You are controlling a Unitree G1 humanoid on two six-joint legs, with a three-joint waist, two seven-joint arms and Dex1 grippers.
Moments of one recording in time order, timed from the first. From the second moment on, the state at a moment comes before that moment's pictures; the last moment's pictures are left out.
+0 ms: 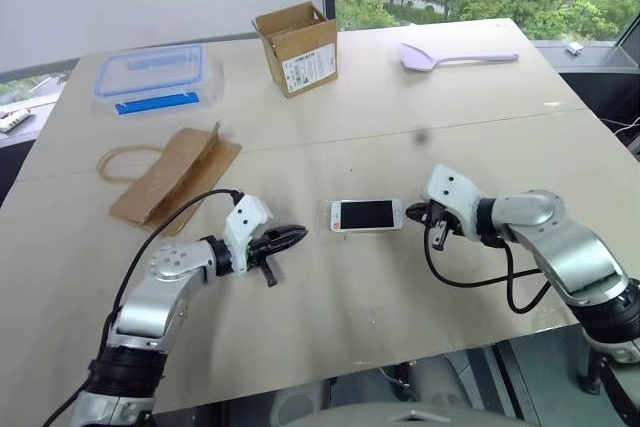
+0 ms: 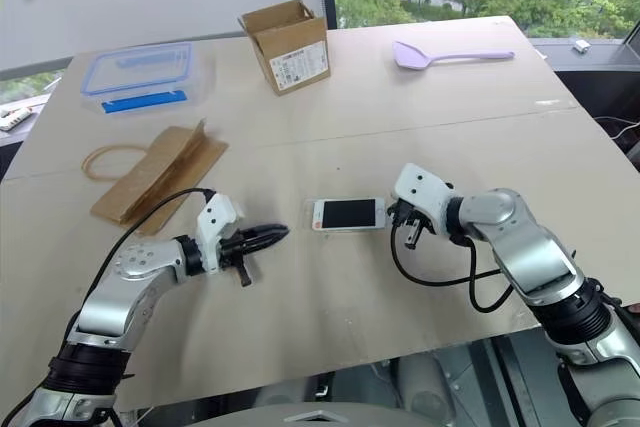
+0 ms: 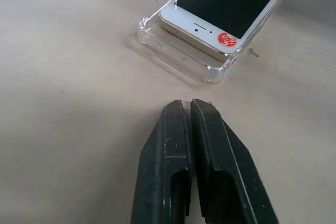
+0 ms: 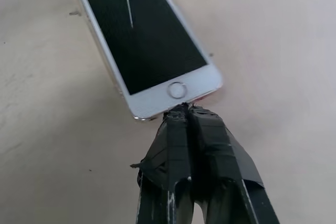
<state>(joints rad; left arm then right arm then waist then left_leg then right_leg) -0.11 0.64 -0.01 -0.10 -0.32 0.31 -0.92 -0.46 -0.66 0.34 -0.38 0.11 0.84 0.81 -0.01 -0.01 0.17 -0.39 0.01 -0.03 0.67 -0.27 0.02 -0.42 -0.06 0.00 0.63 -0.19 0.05</state>
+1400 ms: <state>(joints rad) -0.21 0.57 0.00 -0.12 -0.31 0.50 -0.77 -0.56 -0.55 0.46 -0.19 -0.02 0.68 0.86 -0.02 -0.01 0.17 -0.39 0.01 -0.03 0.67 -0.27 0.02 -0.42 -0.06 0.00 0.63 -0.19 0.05</state>
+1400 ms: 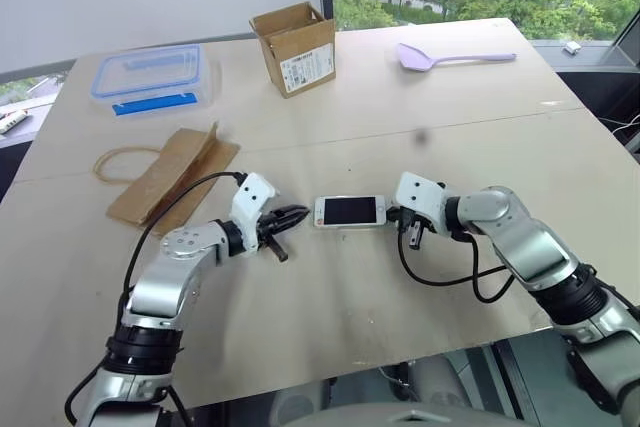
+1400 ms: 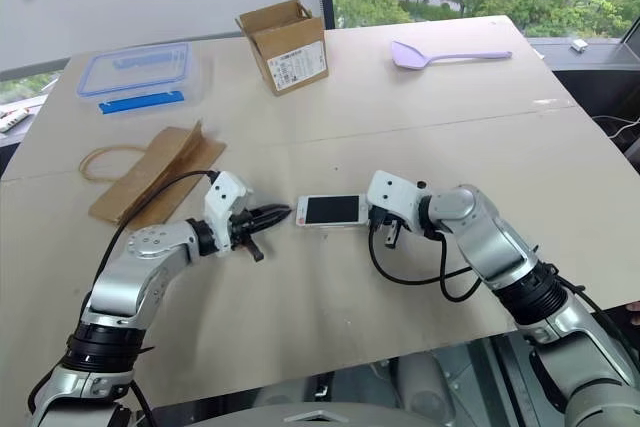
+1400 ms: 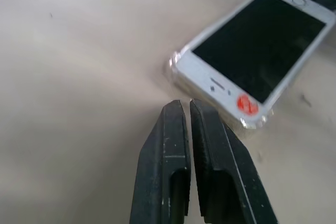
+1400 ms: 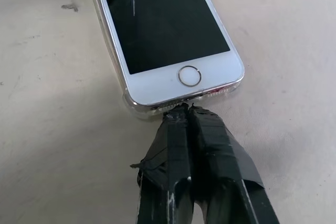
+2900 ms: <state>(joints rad) -0.28 0.51 -0.02 0.05 -0.41 0.36 -0.98 -0.49 -0.54 0.29 -0.25 0.10 0.63 0.88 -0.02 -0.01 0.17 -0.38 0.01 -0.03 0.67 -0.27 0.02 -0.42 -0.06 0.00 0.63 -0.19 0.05</state>
